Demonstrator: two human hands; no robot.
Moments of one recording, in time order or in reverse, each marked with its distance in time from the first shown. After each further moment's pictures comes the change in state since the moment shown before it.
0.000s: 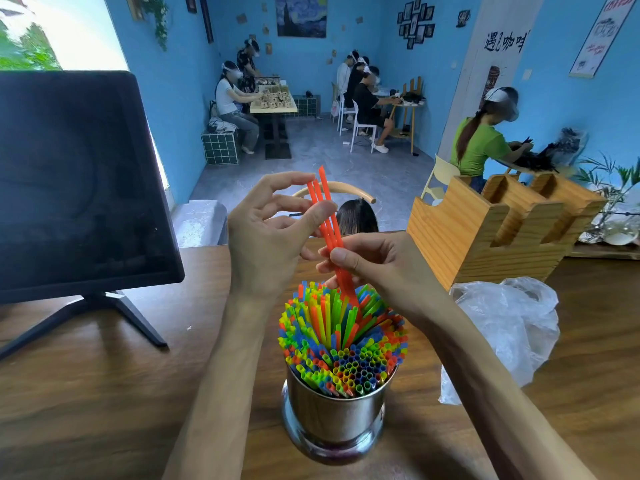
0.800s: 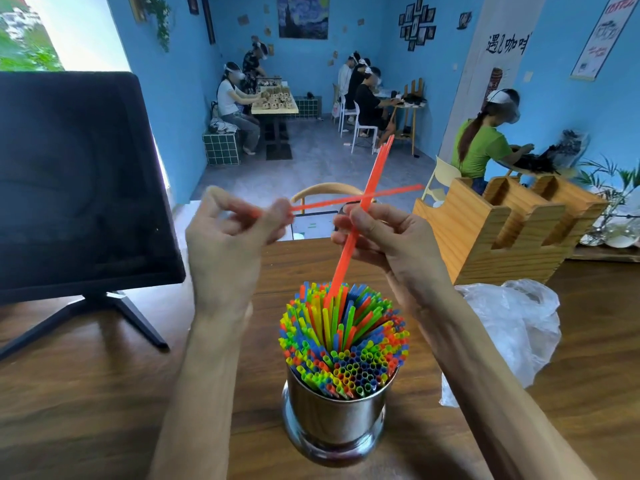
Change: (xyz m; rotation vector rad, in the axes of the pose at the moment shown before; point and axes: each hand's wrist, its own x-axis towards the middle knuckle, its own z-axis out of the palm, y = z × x) left_hand -0.006 -0.001 -0.026 -0.167 0.213 -0.107; right_hand 0.016 -0.008 0.002 0.419 0.263 0.040
